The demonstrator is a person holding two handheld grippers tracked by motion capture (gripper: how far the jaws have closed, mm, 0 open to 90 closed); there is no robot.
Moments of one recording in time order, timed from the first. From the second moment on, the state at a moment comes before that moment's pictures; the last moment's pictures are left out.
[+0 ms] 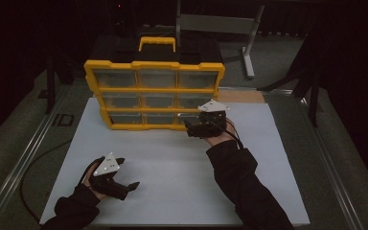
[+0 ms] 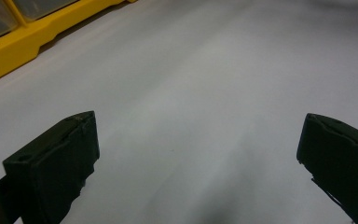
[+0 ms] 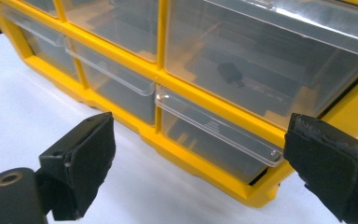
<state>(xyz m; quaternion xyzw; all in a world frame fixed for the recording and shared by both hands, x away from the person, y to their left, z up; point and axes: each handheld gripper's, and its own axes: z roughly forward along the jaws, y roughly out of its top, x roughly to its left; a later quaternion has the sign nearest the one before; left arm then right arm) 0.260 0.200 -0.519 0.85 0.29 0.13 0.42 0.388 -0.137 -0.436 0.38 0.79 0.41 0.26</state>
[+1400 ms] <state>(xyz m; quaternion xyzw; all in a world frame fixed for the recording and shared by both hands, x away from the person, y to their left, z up) 0.257 0.200 -0.519 0.85 0.29 0.13 0.42 0.291 -0.230 -0.501 0.30 0.80 0.49 0.18</state>
